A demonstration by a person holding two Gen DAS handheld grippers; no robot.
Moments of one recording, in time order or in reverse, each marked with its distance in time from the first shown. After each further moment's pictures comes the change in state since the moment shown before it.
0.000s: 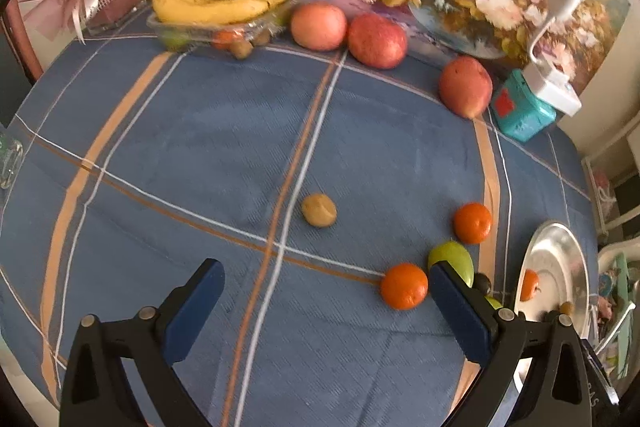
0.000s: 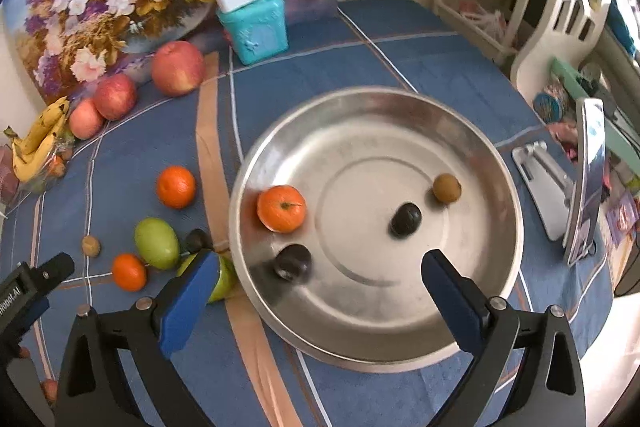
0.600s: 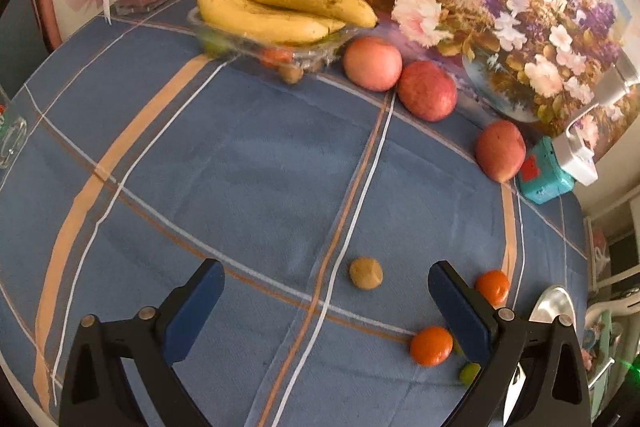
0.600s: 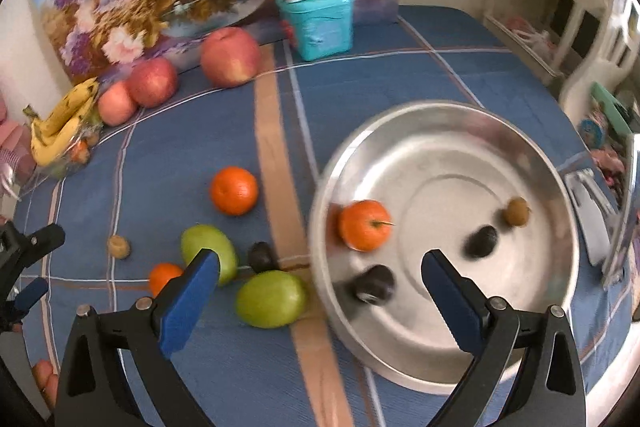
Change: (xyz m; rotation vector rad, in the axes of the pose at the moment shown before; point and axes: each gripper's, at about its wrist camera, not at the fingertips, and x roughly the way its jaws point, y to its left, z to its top) left arm 0.010 0.048 0.035 -0.143 -0.066 -0.029; right arm 0.020 0.054 0.012 -0.089 -0.002 0.079
